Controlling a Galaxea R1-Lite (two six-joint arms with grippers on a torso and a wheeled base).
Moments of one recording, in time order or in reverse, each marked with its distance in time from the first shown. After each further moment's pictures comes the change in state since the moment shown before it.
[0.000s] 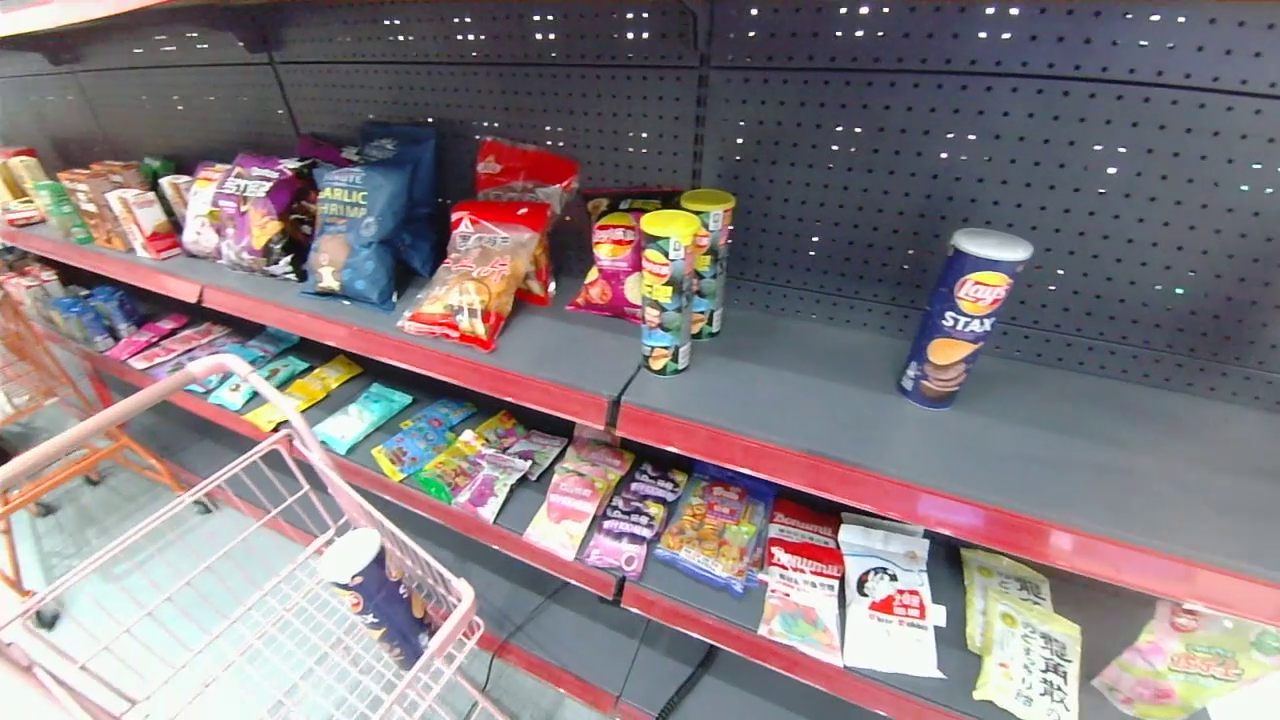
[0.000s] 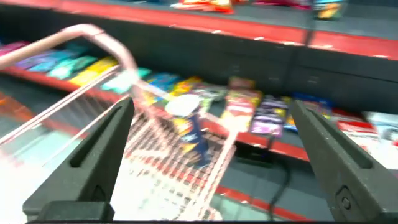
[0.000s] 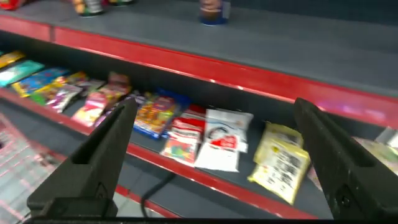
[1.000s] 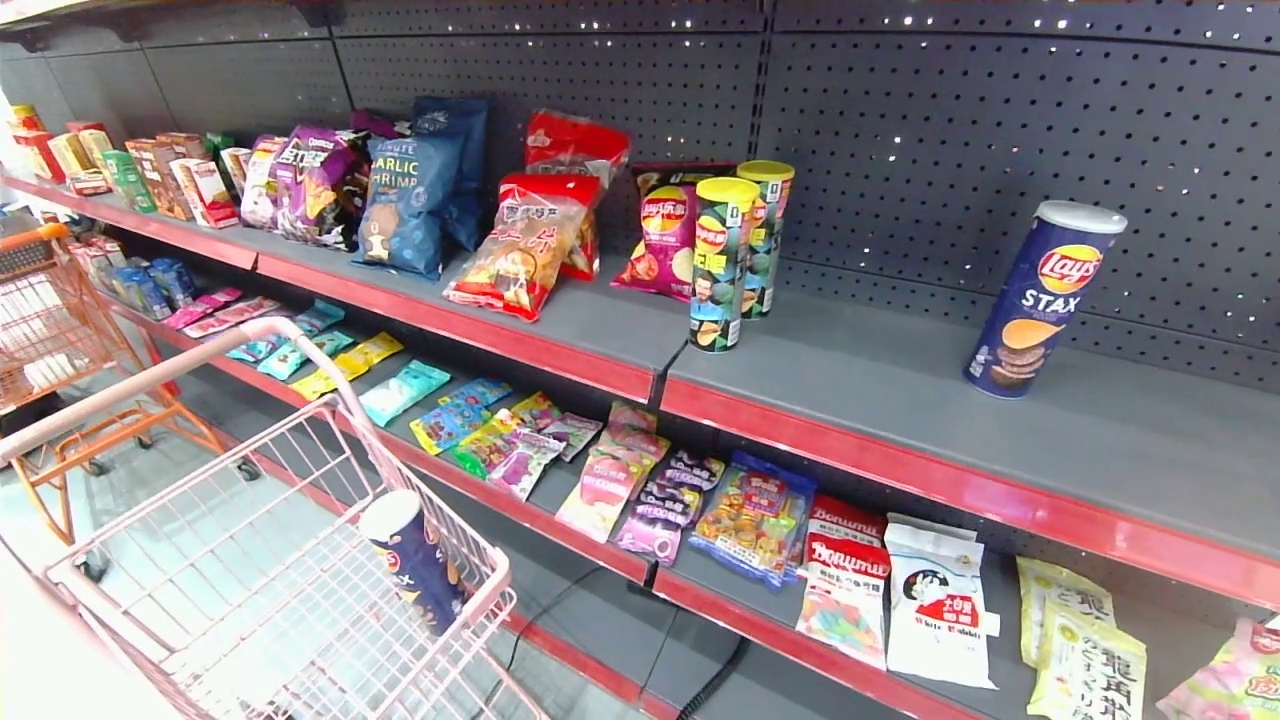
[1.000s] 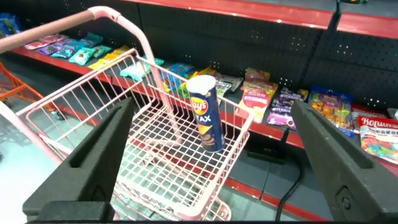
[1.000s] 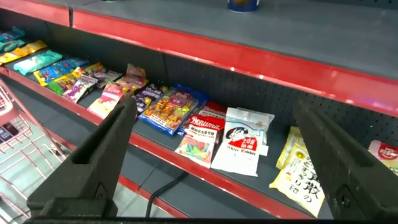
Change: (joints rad) left arm 0.000 0.000 0.000 0.000 -0.003 0.000; right arm 0.000 0.000 0.000 0.000 0.000 0.003
